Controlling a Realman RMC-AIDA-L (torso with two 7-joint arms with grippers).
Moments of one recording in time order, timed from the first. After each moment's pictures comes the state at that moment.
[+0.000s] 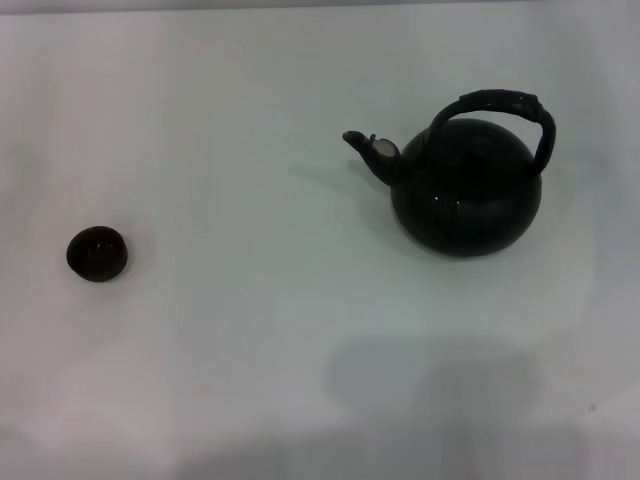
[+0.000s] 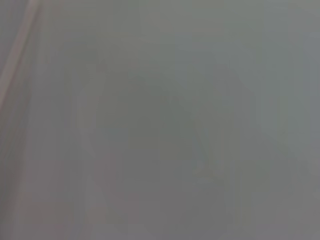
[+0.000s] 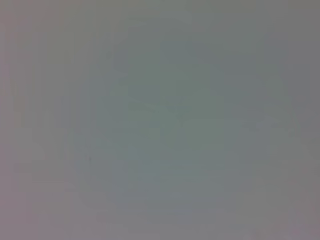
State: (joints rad) left arm -0.38 -2.08 0.35 -0.04 -2.77 -1.53 2.95; right arm 0.56 2.02 -0.69 -0.10 -0.44 -0.90 0.59
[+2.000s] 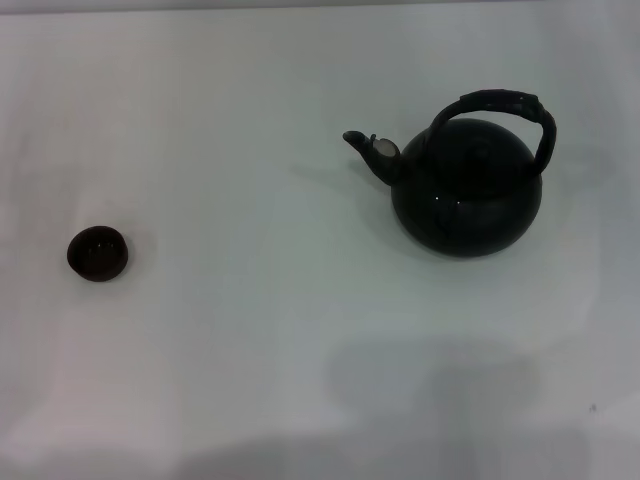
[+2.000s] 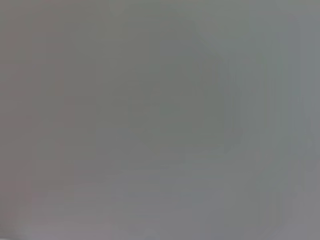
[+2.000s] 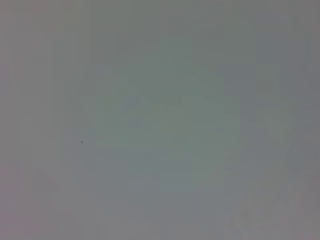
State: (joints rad) left arm -0.29 -2.07 0.53 0.19 -2.26 -1.25 2.21; right arm 0.55 2.02 -0.70 -0.06 -0.43 -0.90 0.59
